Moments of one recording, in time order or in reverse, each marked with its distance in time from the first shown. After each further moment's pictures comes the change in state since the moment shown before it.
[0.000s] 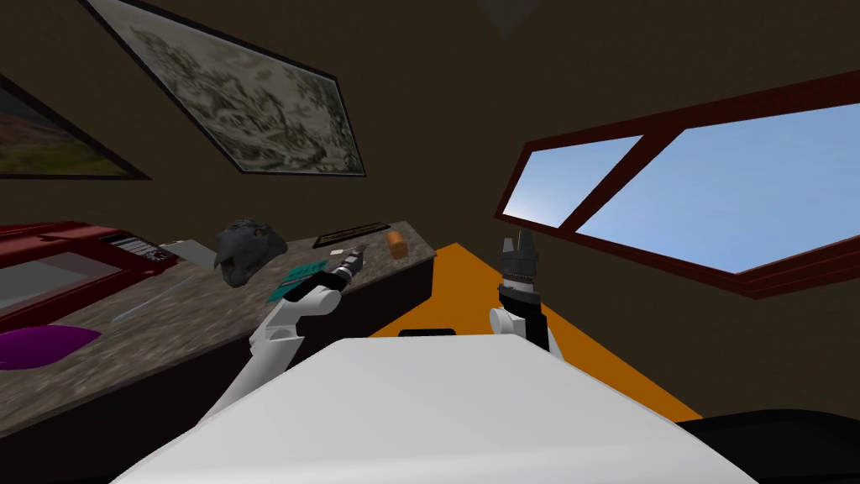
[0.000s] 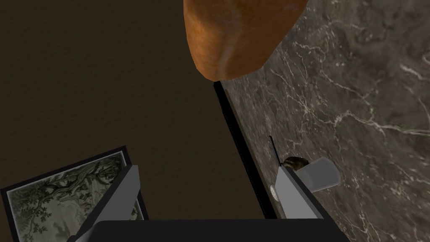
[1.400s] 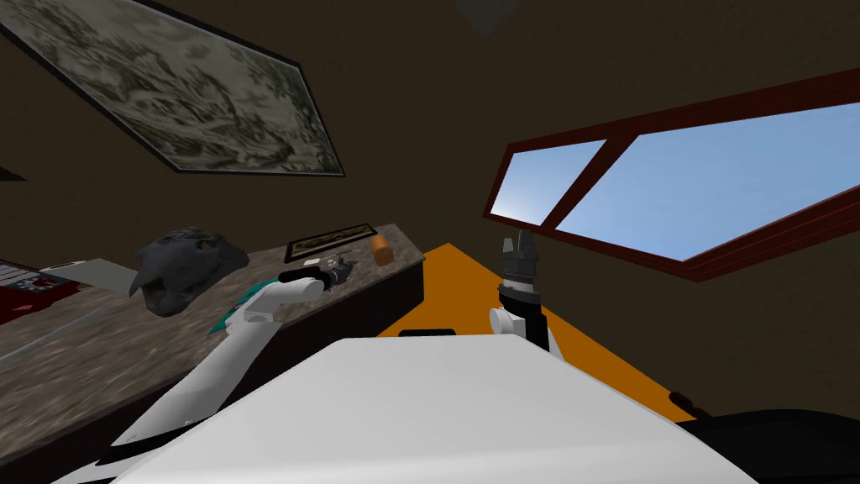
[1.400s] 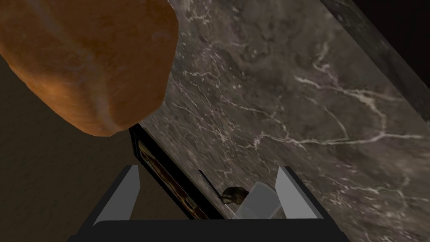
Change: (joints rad) left arm -0.093 0.239 0.040 0.255 0.137 0.375 -0.086; right arm 0.000 0.000 0.000 0.000 0.000 0.000 0.000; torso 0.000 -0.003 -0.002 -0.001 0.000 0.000
